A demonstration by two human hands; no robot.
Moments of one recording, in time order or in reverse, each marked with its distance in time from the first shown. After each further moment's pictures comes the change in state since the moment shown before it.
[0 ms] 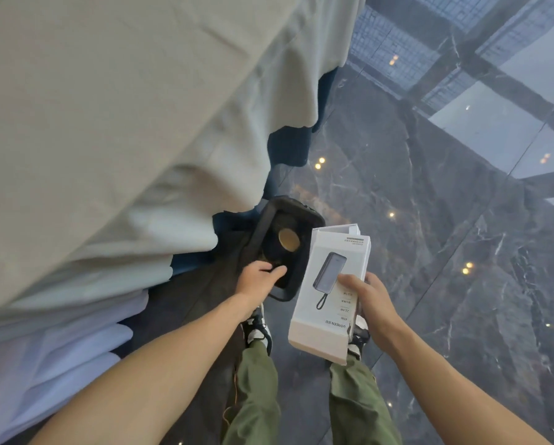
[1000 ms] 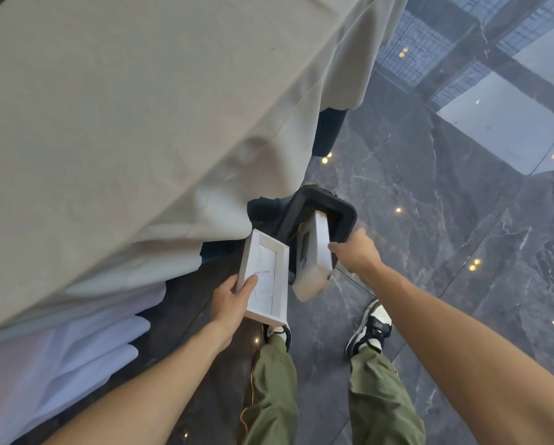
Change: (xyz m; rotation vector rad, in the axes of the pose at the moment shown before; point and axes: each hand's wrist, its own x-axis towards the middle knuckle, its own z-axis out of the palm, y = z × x) left_hand -0.014 -0.094 -0.076 -0.228 0.154 0.009; right_hand 0.062 -0.039 0.105 -0.775 0.121 0.039
